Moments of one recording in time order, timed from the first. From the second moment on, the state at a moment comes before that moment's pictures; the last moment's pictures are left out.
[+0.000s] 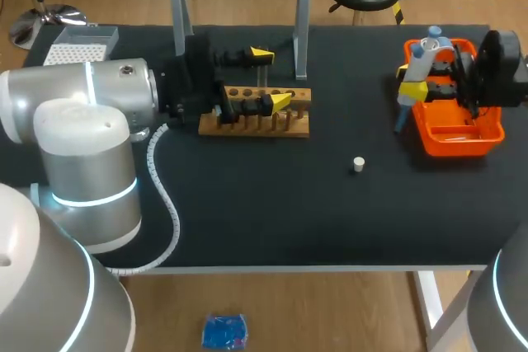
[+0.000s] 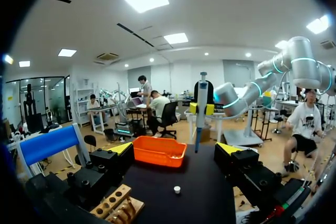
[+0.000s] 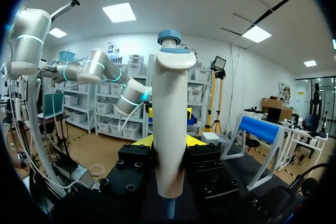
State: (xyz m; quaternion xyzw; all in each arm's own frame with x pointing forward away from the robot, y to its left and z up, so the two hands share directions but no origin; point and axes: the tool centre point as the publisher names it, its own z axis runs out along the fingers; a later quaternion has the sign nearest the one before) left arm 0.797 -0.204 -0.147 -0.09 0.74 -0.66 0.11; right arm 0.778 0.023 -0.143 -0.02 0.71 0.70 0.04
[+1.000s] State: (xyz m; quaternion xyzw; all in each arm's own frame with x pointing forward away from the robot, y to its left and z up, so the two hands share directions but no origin) left arm 0.797 -0.204 -0.147 -0.09 0.74 -0.66 0.11; right arm 0.763 0.097 -0.160 -0.03 0.71 0.70 0.00
